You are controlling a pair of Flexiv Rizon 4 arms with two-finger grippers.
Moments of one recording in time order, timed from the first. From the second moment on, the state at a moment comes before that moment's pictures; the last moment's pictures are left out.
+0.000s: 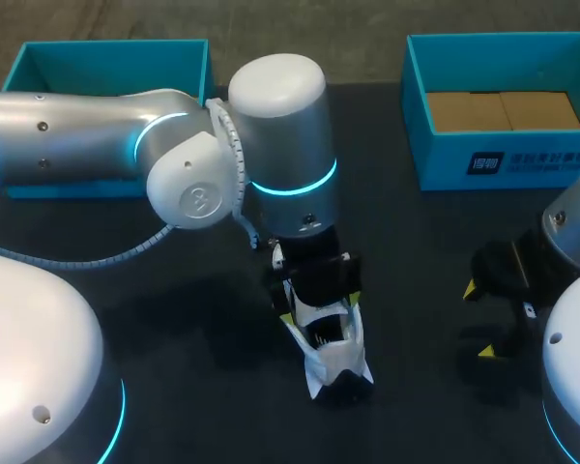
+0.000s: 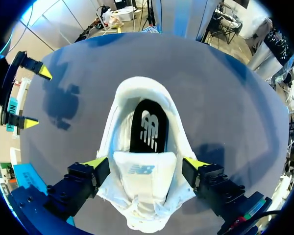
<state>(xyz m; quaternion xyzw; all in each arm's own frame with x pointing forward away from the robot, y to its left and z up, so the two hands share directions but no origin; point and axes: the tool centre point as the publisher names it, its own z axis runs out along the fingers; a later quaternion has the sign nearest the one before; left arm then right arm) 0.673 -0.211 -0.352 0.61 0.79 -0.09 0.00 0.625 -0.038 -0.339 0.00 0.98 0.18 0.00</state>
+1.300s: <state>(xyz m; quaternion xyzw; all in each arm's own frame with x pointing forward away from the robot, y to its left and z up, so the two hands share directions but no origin) 0.689 -0.198 -0.305 0.62 0.78 -0.10 0.05 0.625 -0.038 -0.339 0.00 0.98 0.18 0.00</state>
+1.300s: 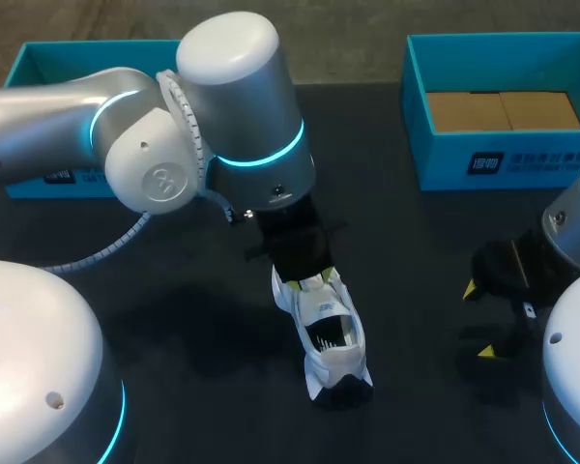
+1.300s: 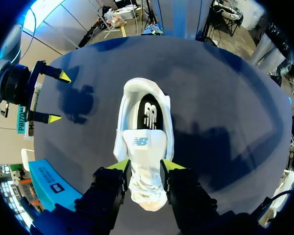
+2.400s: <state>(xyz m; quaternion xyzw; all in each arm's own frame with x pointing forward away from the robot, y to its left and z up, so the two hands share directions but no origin) 0.662 -0.217 -0.345 0.62 0.78 -0.10 0.02 0.625 -0.038 -0.339 0.00 0.98 0.18 0.00</state>
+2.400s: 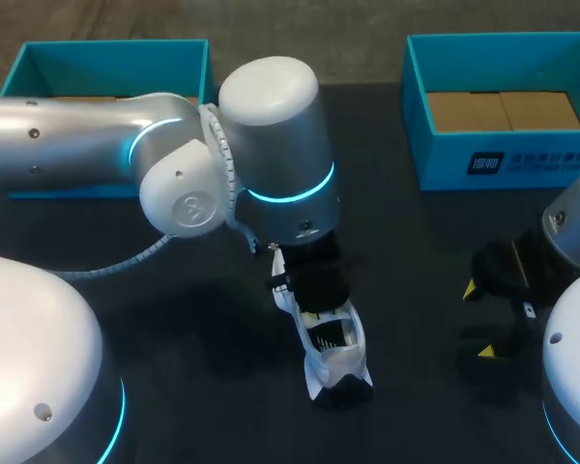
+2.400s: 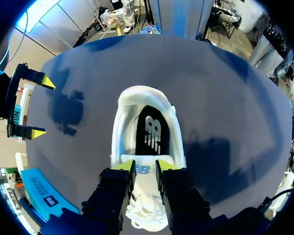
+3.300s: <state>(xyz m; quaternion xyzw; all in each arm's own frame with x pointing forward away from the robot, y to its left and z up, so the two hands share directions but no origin) 0.662 -0.179 -0.271 0.52 0.85 -0.09 0.03 0.625 -0.038 -0.339 0.00 0.98 0.18 0.00</state>
